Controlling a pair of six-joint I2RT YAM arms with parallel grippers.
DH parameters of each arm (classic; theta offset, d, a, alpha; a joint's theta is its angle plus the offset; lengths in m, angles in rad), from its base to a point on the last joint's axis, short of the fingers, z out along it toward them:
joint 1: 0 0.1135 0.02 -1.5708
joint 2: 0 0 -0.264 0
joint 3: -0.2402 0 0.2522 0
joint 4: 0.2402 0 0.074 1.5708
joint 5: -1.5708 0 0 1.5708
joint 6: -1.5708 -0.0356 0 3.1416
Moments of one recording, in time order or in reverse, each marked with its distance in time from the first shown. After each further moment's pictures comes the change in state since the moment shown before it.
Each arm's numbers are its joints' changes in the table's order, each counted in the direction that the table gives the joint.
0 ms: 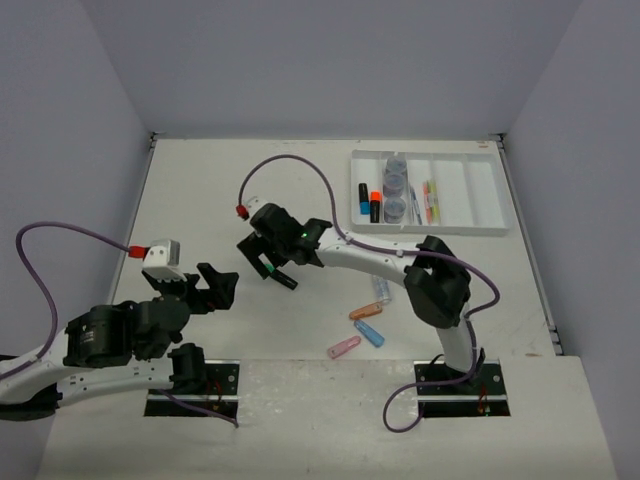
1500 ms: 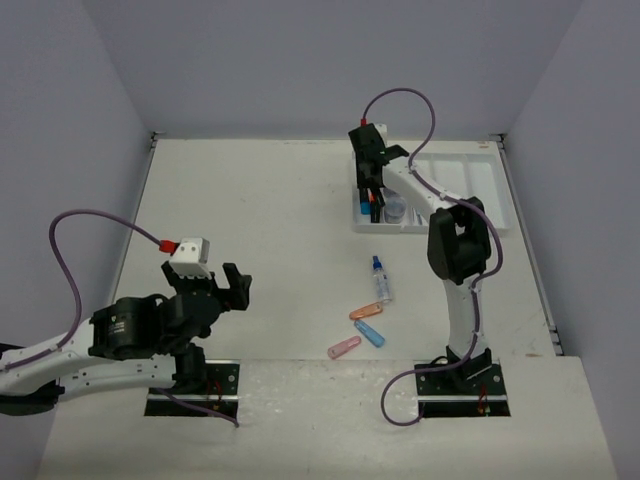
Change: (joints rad) left arm 0.003 0.156 0.000 -0.015 -0.009 -0.032; right arm -0.588 0.155 -0.258 0.197 -0.251 -0.127
